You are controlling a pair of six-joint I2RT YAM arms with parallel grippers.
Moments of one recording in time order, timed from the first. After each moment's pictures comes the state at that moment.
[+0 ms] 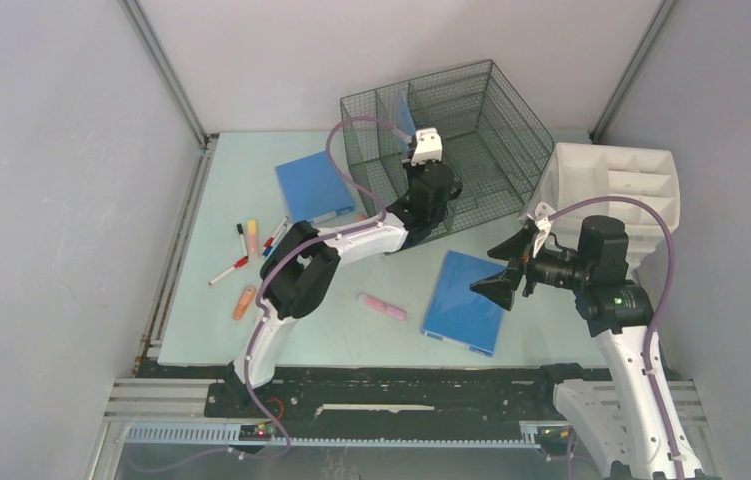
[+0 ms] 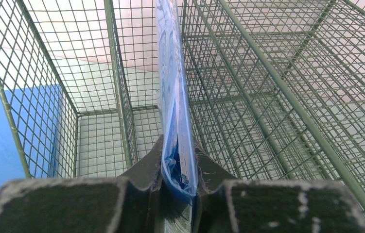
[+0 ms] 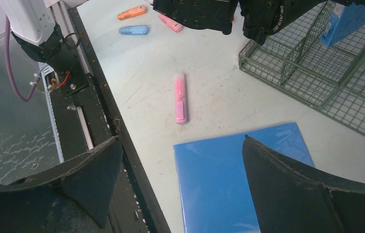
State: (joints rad) left arm -0.85 2.21 1.70 0.44 -0.96 -0.19; right arm 0.07 0.73 0.84 -0.60 -1.01 -0.22
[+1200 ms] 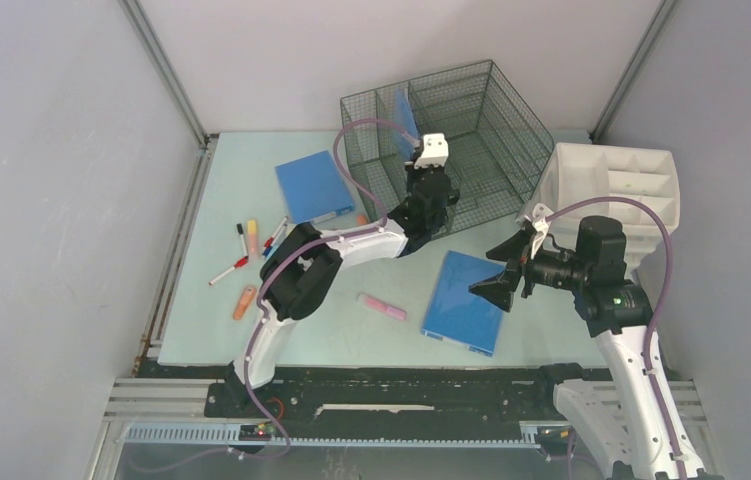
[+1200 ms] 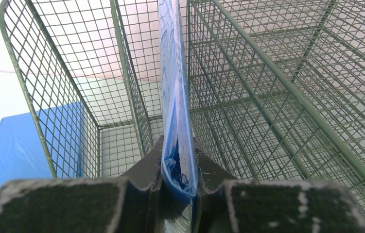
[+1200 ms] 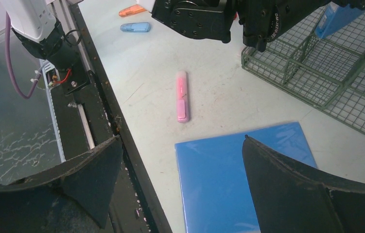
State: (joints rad) left arm -0.87 2.19 1.63 0.60 -0.99 0.03; right arm 0.09 0.73 0.84 -0.61 -1.00 -0.23
